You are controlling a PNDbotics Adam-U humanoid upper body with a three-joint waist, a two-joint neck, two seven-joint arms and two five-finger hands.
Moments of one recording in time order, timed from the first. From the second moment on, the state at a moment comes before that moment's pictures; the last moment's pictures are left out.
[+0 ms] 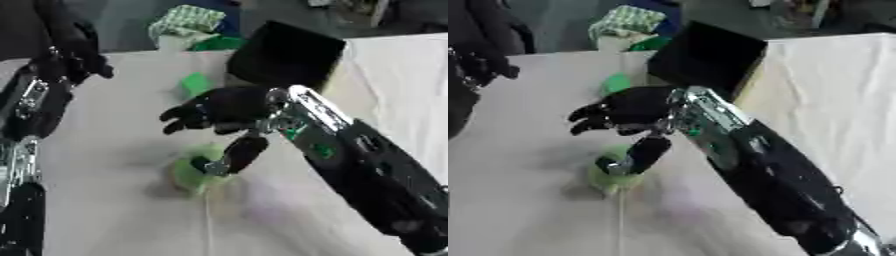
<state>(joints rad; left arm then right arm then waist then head) -0.44 0.19 0.30 -1.71 0.24 -0.23 -0.74 -1.01 -0.17 0.61 -1.31 0.80 -0.60 0.55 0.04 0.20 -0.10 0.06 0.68</state>
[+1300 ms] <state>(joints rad) -0.44 0.20 0.30 -1.71 0.24 -0.24 -0.77 -0.93 -0.17 0.70 -1.36 1.13 -0.69 0.47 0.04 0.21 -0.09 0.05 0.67</state>
